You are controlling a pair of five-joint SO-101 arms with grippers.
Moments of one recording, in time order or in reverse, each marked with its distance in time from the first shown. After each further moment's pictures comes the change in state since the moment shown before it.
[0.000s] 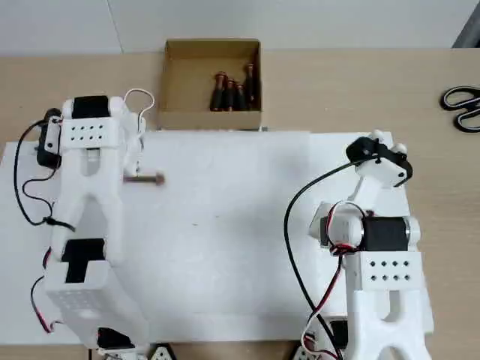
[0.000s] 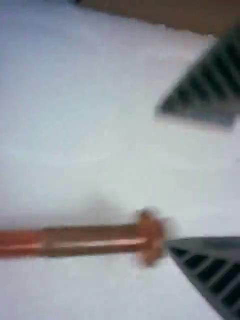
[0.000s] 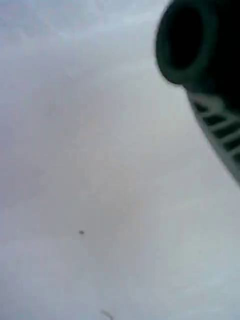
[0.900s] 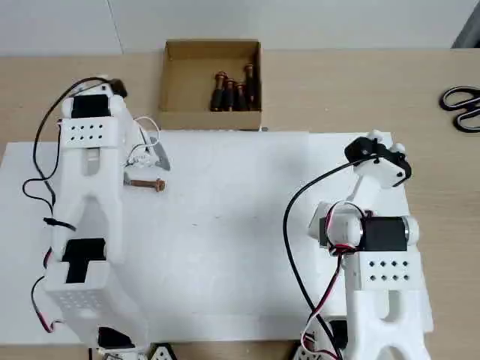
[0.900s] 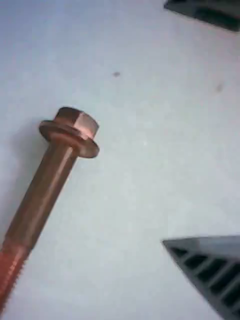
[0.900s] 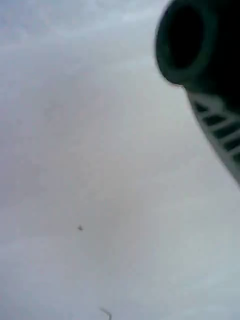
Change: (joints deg) left arm 0.2 0.0 -1.1 8.6 -68.0; right arm 0.0 0.0 0.0 0.0 0.0
